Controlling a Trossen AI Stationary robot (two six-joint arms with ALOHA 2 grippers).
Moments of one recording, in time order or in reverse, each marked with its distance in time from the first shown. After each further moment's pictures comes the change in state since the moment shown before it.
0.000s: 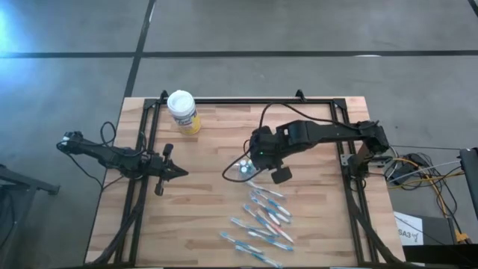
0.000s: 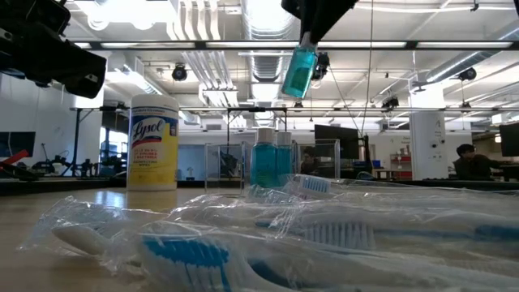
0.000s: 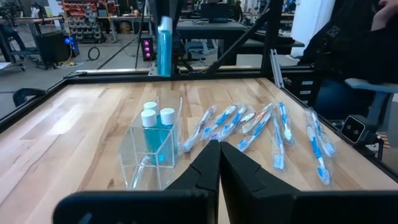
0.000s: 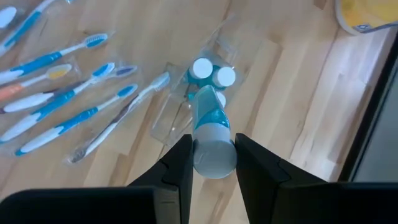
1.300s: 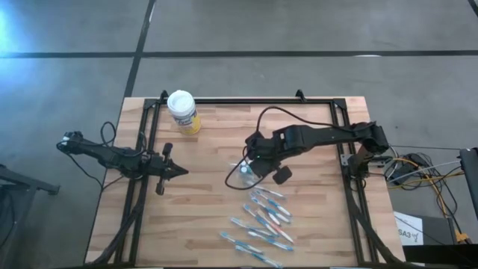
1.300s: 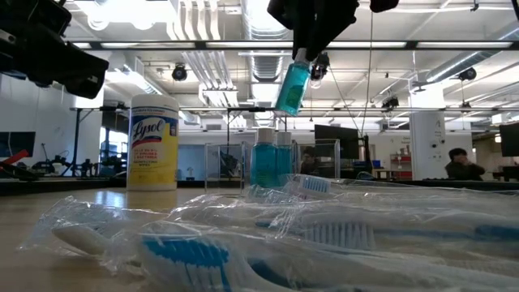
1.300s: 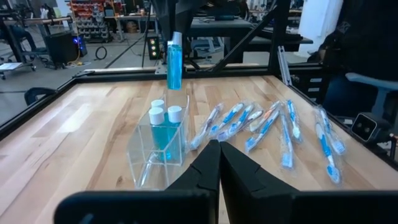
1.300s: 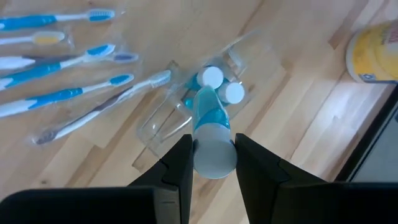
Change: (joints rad) left arm 0.000 0.000 0.000 -0.009 -0.028 0.012; right arm 0.001 0.006 -0.092 0.107 -0.012 -0.260
